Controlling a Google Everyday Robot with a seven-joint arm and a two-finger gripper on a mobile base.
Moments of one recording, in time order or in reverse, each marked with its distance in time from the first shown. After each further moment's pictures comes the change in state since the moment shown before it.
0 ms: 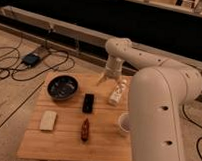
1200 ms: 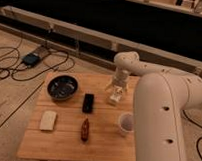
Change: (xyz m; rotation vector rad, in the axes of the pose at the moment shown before) arm -0.025 -0.060 0.065 0.011 -0.092 0.159
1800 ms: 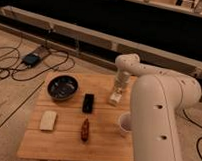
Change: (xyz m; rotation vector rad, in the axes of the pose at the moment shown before) arm -0.011 -0.014 0.014 0.026 0.006 0.015
